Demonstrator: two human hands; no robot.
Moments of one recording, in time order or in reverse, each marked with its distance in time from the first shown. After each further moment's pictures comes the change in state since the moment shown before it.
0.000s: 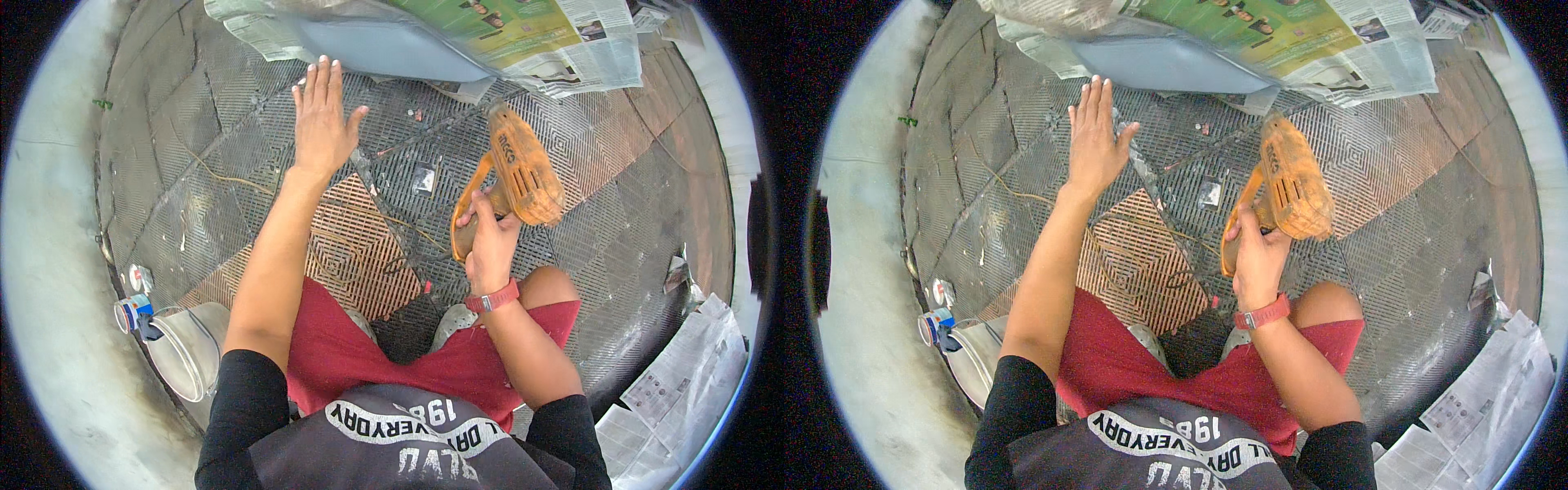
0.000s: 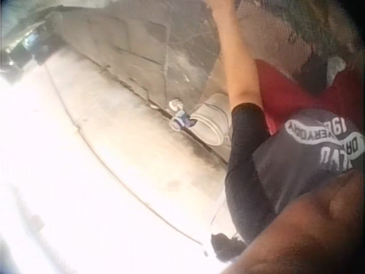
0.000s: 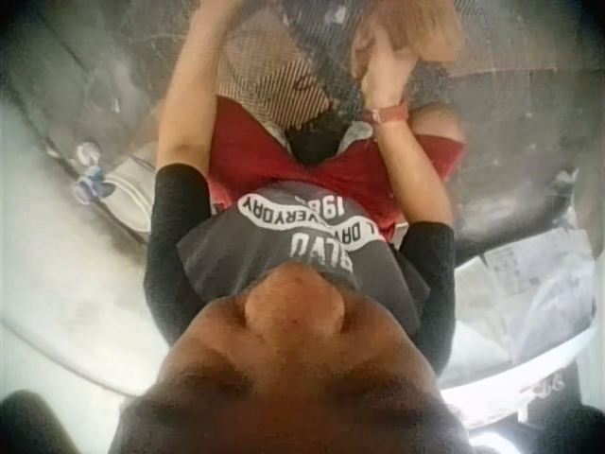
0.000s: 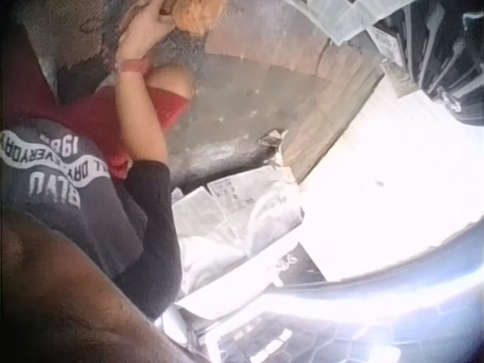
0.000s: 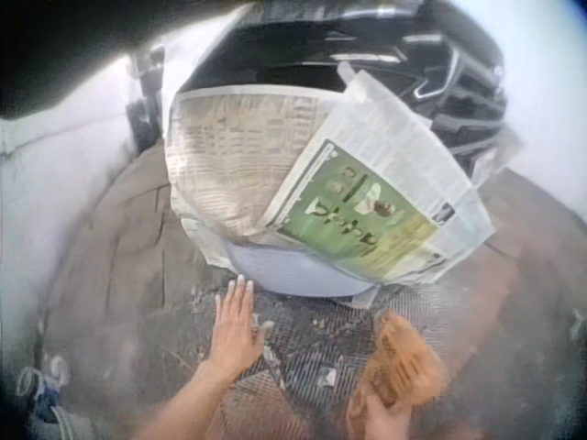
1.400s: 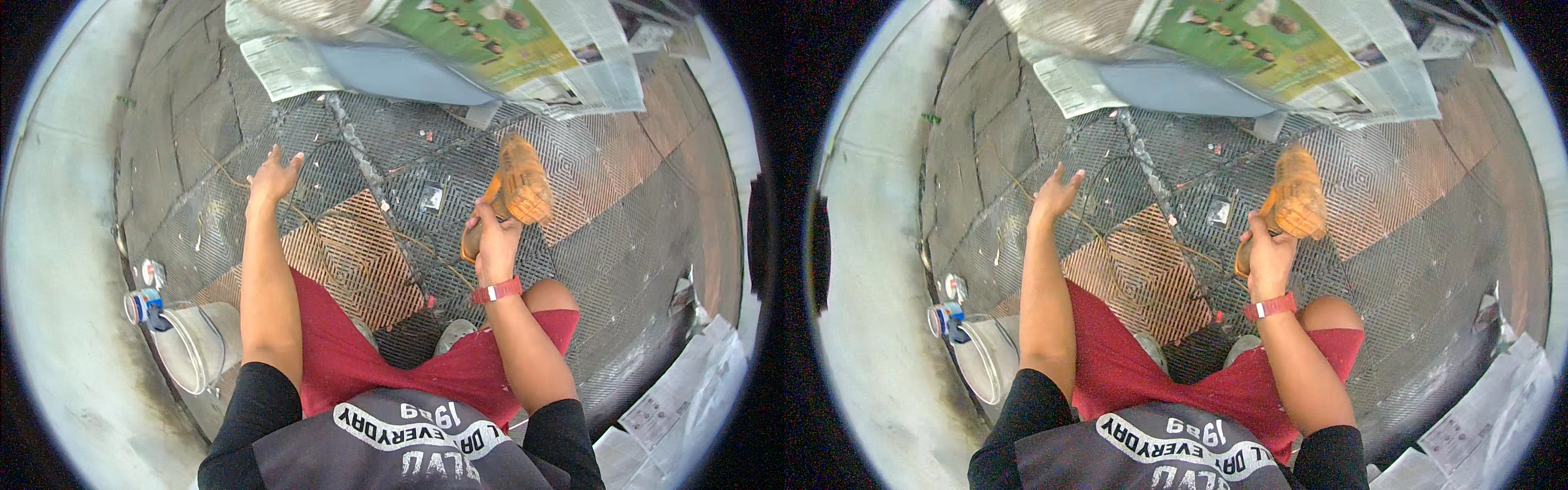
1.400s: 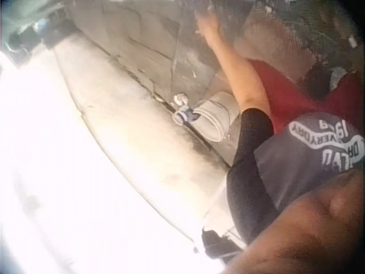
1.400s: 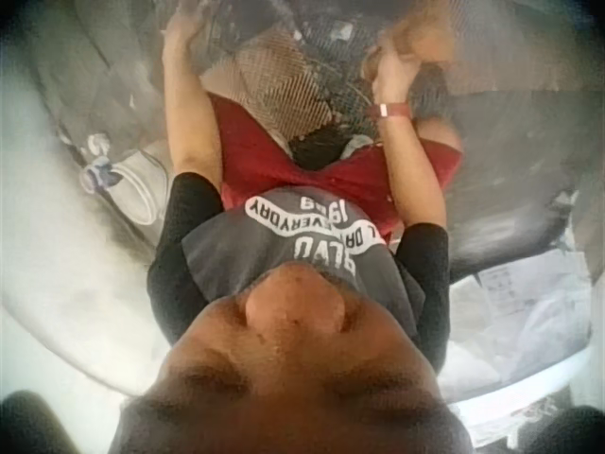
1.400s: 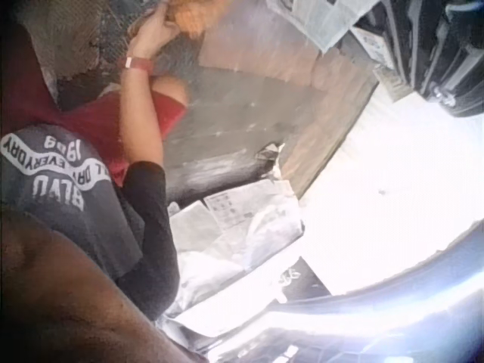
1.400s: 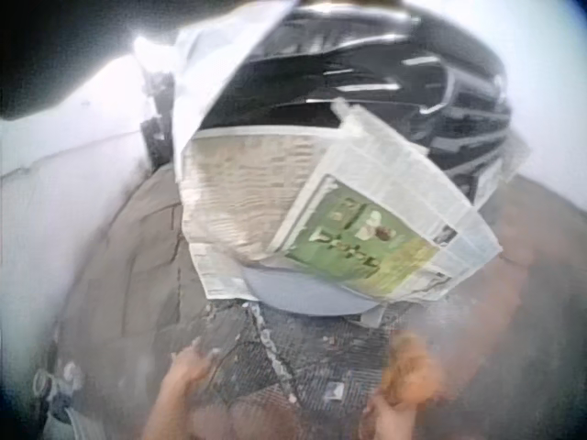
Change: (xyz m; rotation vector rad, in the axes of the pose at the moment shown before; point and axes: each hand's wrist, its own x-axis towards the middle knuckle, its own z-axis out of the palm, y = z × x) left_hand -0.053 -0.105 -0.056 0.073 -0.641 -0.792; right_hand 0.039 0.015 -0.022 -0.051 -0.023 0.087
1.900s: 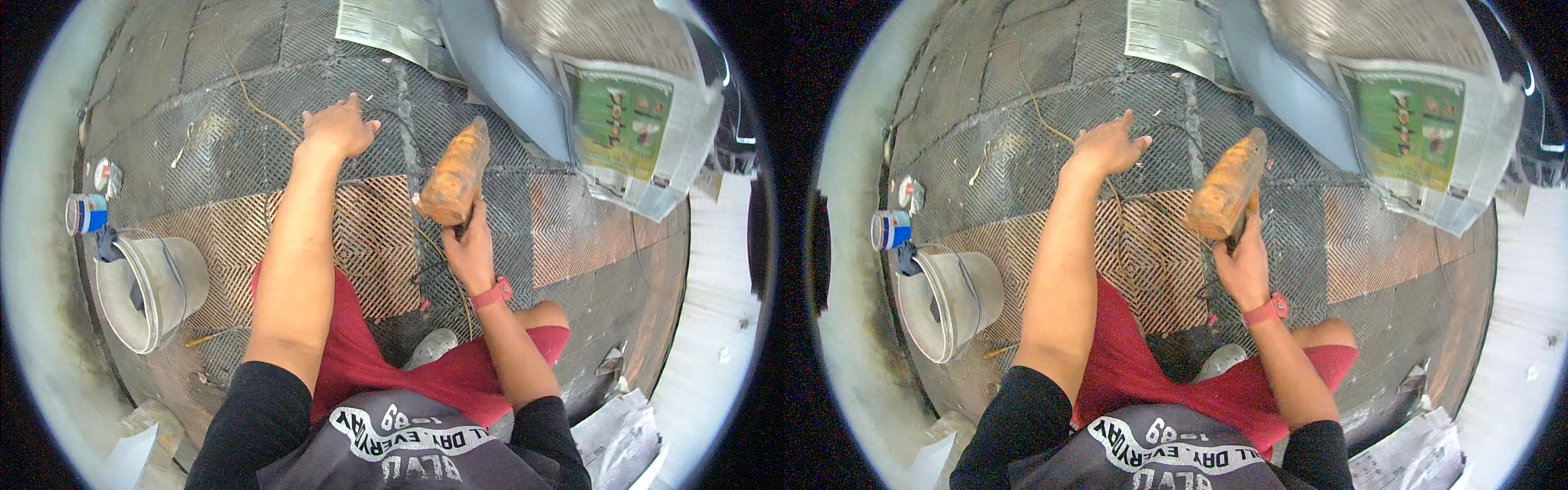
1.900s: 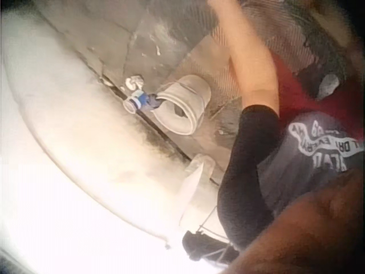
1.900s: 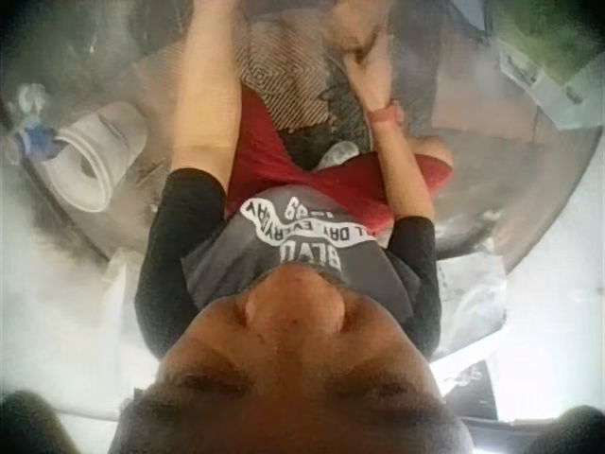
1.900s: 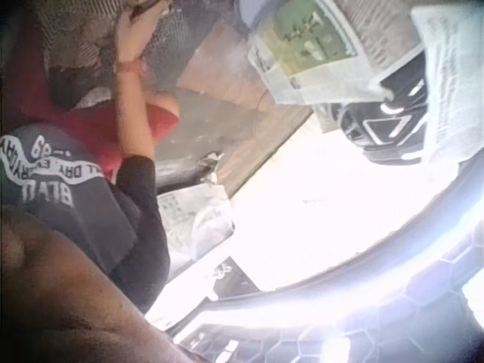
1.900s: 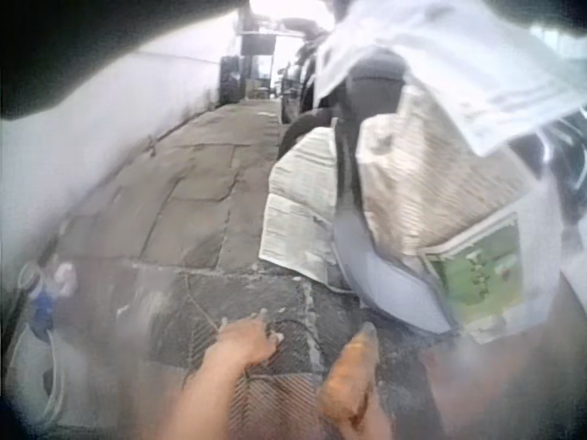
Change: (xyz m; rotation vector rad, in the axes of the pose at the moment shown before) left_hand -0.008 -0.040 -0.025 -0.118 -0.122 0.086; right_hand -0.054 0.055 0.121 -1.142 -0.642 -0.453
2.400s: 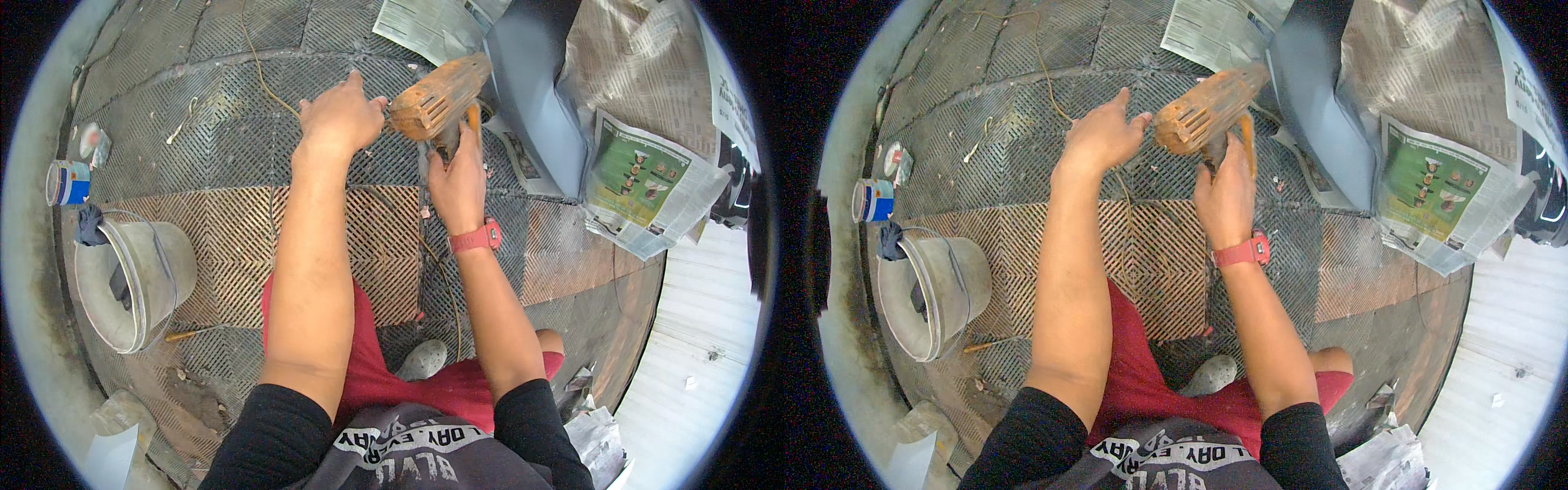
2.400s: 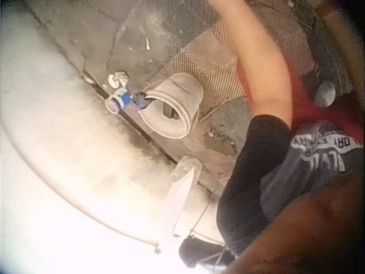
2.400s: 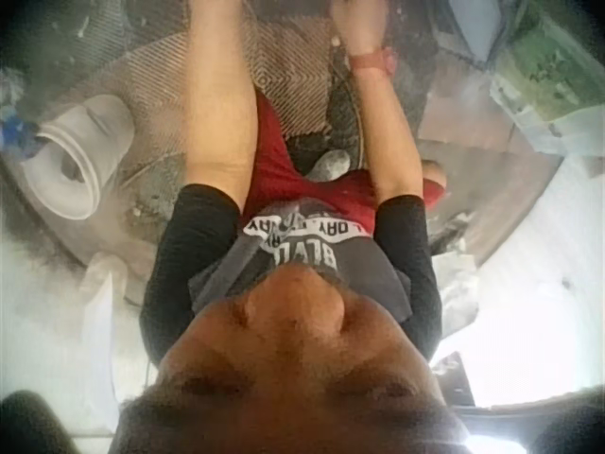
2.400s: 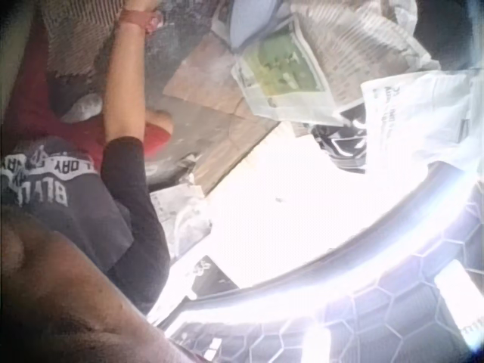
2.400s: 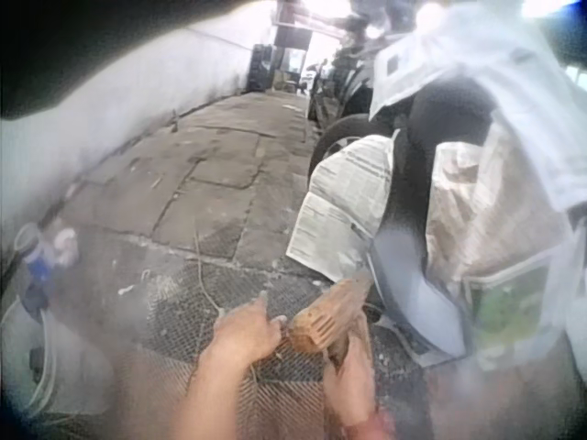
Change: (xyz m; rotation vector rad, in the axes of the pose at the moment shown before) left_hand -0.009 -0.055 -0.036 -0.289 0.187 -0.115; right_hand 0.117 -0.114 0.072 -0.179 0.115 -0.256
